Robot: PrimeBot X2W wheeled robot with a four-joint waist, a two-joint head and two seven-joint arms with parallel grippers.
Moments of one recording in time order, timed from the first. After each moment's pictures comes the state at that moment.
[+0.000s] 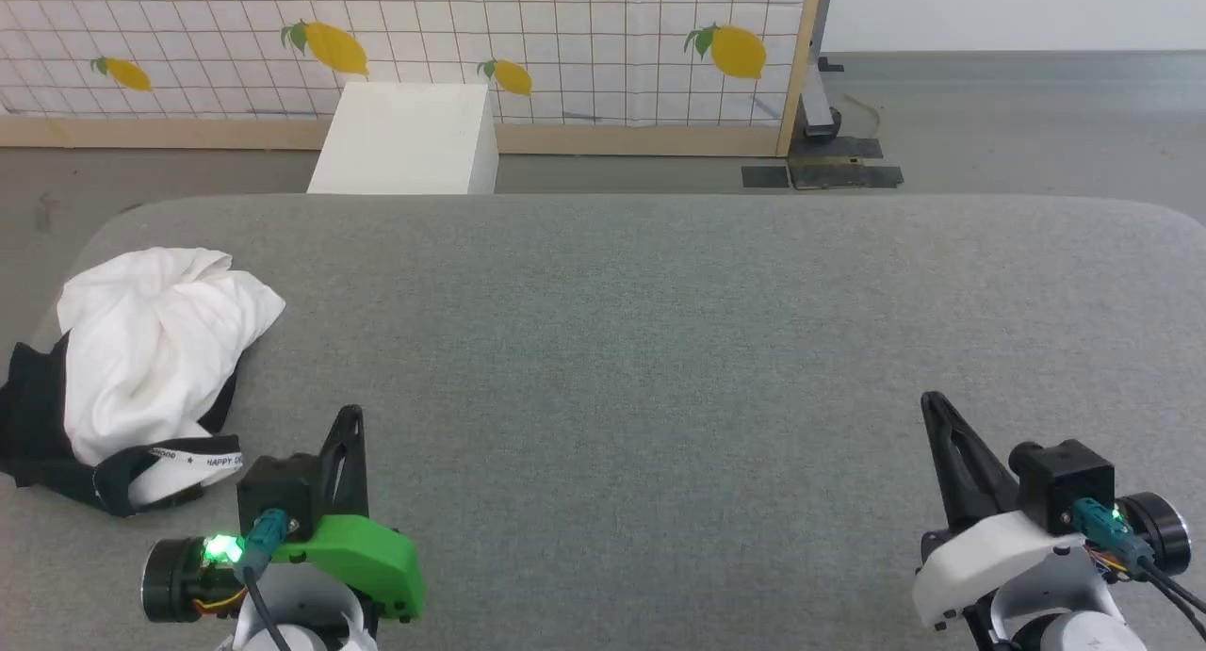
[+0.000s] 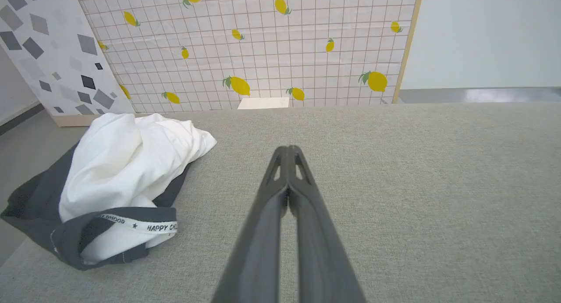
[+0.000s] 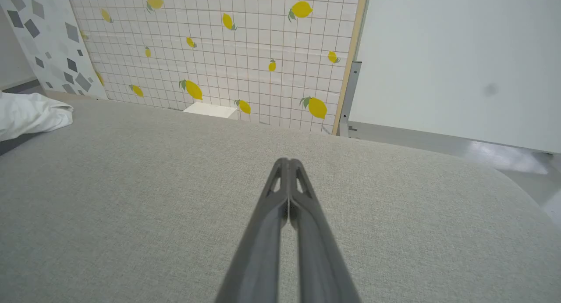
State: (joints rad) left arm 0.00 0.05 0.00 0.00 -0.01 -0.01 0.00; right arm 0.02 -0.05 0.00 0.00 0.01 0.13 0.00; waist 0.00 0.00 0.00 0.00
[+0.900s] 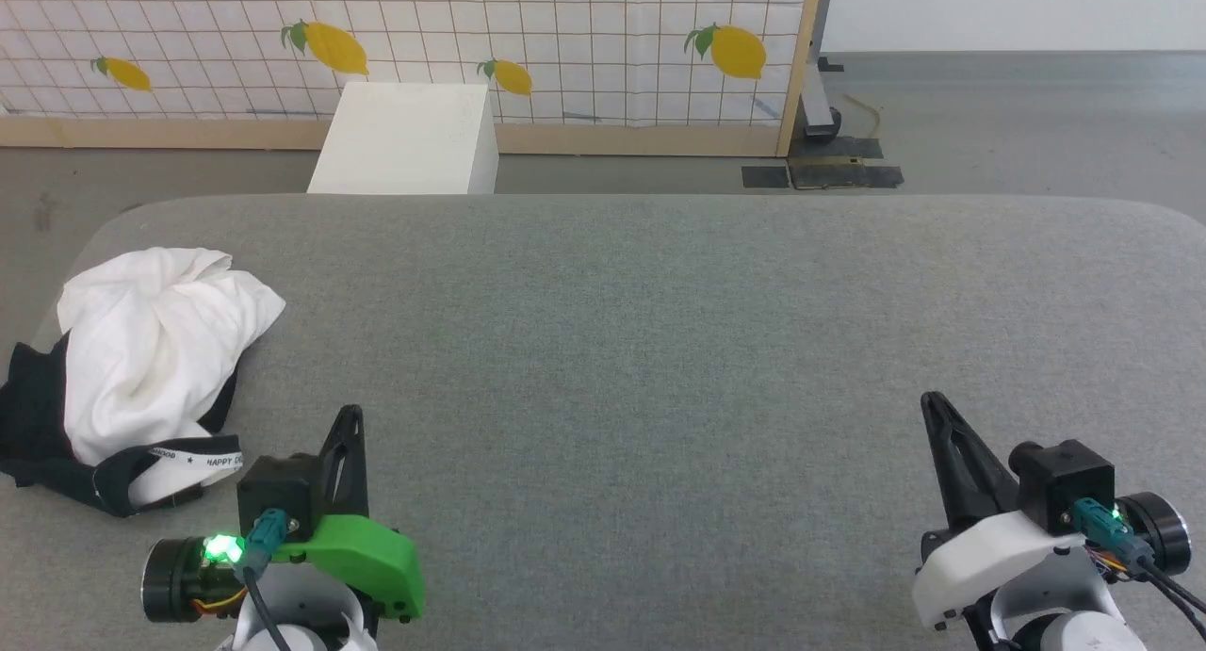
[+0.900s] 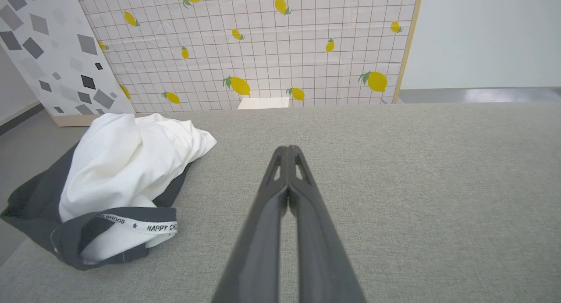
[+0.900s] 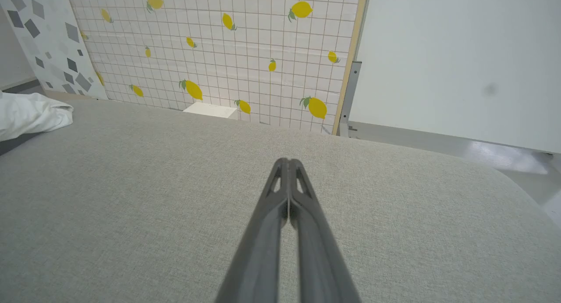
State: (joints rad) left arm 0.00 0.05 0.00 0.00 -0.01 -0.01 0.00; right arm 0.02 -0.05 0.00 0.00 0.01 0.13 0.00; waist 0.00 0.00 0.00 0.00
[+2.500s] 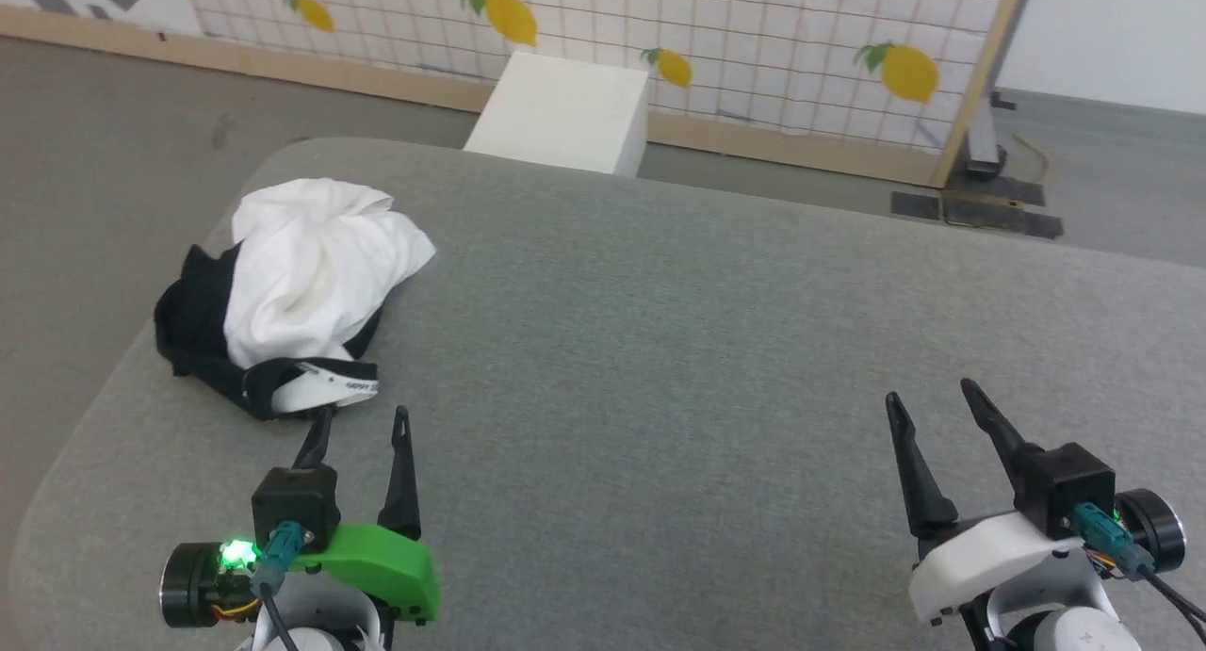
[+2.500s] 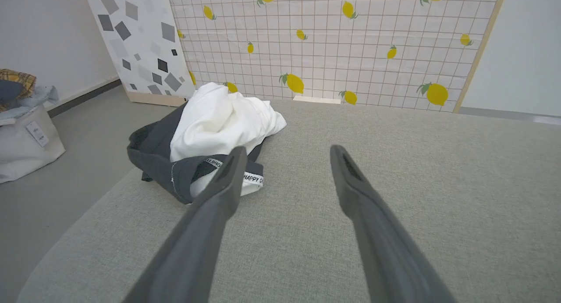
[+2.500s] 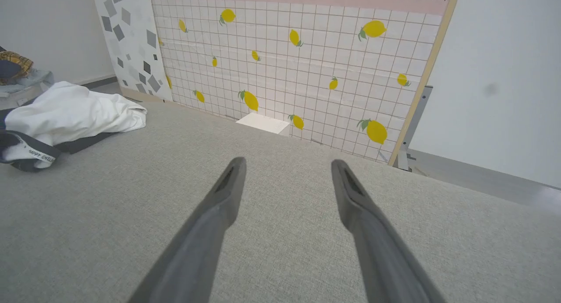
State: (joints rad) left arm -0.01 0.07 -0.05 0.05 -0.04 0.04 -0.08; right arm 0.00 -0.05 0.00 0.04 0.01 0.13 -0.07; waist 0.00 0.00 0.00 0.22
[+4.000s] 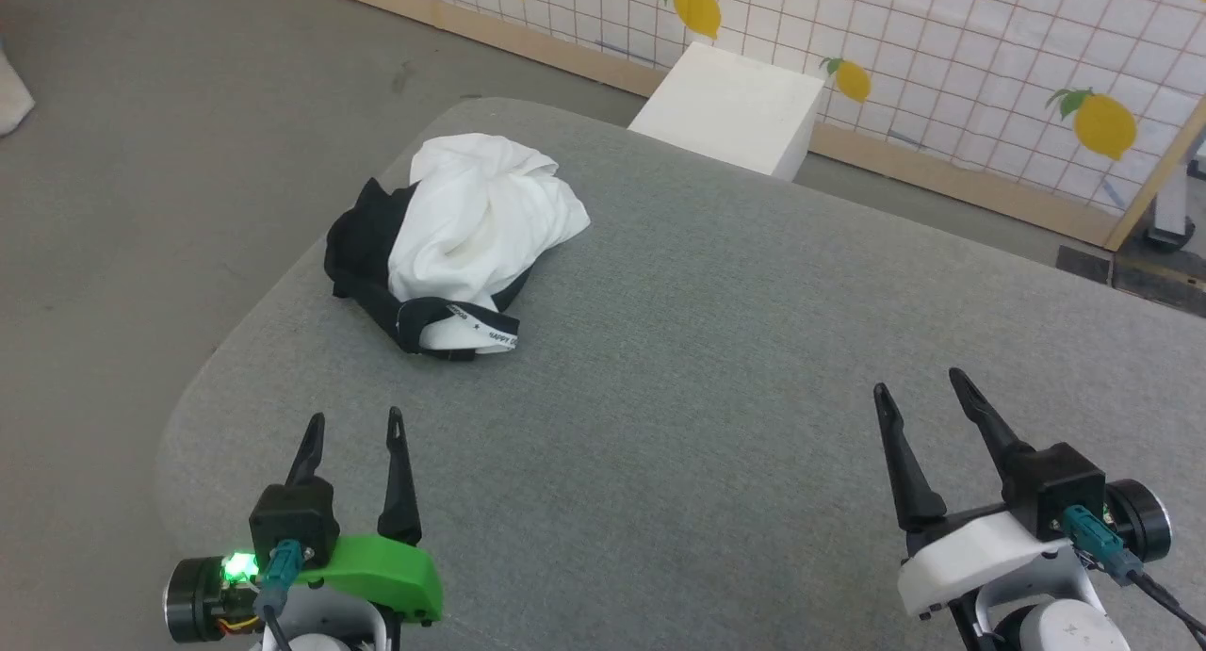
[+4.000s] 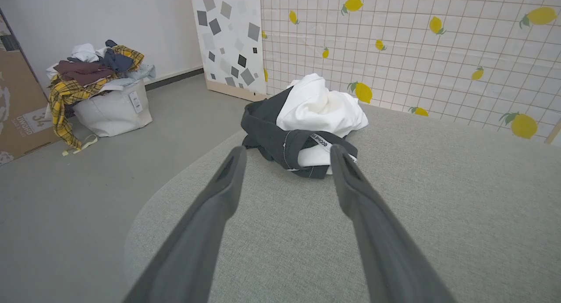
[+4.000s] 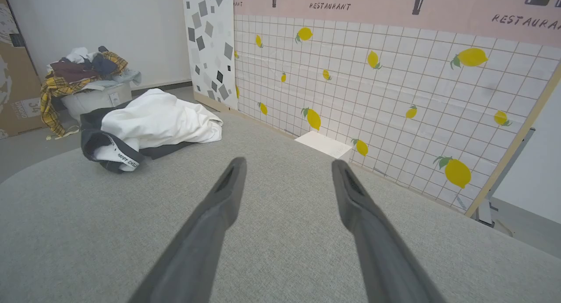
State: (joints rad) left arm -0.01 0.08 -0.09 0.08 -0.10 0.12 -0.17; right arm -0.02 -0.05 0.02 0.08 0.00 0.13 -0.14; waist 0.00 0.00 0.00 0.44
